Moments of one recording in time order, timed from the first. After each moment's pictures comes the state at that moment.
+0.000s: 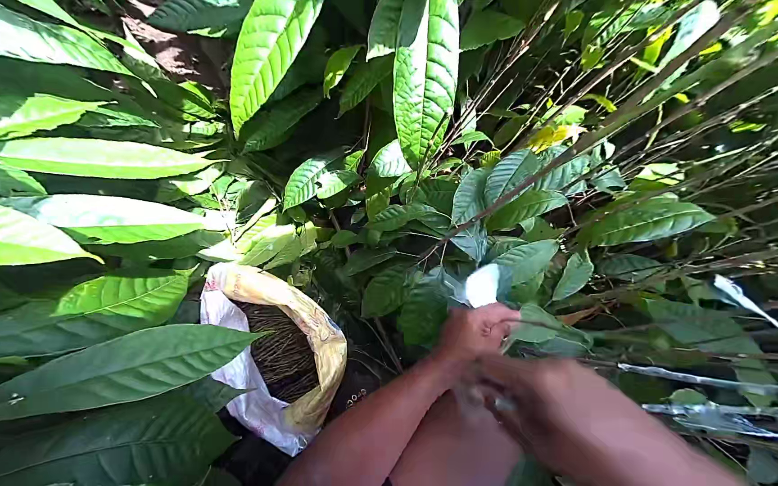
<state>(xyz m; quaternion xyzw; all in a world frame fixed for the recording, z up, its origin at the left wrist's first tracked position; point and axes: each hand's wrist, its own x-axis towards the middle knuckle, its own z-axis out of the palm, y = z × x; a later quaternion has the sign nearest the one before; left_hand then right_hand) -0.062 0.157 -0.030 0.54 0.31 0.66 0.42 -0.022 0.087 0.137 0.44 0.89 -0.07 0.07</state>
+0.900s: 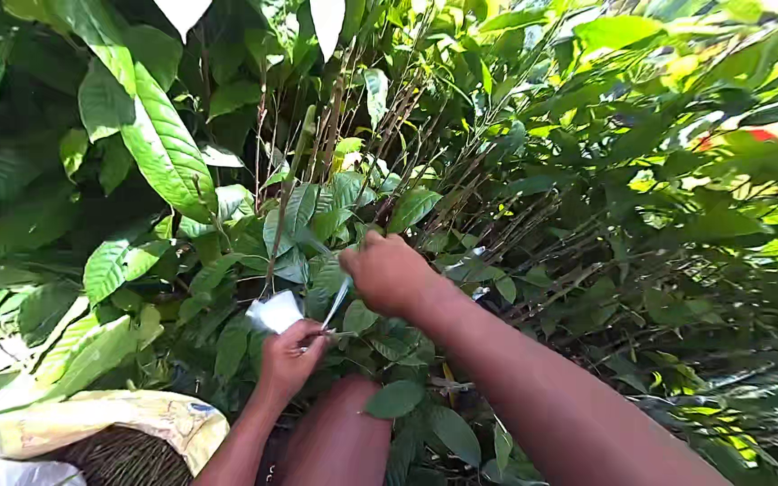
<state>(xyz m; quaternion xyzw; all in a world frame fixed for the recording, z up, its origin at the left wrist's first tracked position) -0.108 0.161 -0.052 0.62 0.29 0.65 0.33 -0.013 0.155 0.191 0.56 0.81 0.03 0.18</state>
